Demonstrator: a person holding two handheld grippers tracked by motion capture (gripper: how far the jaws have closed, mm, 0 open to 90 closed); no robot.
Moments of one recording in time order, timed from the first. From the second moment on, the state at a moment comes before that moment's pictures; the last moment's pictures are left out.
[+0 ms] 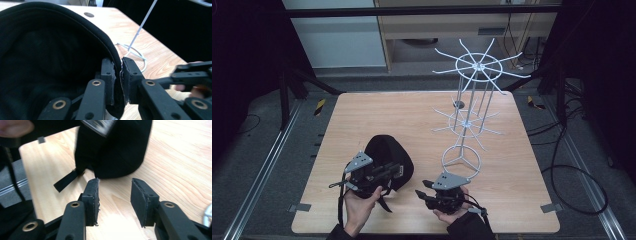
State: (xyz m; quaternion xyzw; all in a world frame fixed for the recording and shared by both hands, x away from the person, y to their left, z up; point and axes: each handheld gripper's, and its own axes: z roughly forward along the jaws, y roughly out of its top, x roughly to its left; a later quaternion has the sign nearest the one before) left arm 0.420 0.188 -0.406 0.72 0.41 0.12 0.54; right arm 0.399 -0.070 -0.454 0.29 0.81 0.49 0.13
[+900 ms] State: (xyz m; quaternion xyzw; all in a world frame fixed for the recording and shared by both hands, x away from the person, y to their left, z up) left arm 0.399 0.190 -0.391 0.74 0.36 0.18 0.55; right arm 0.411 -0.062 -0.442 0.29 0.79 0.50 0.20
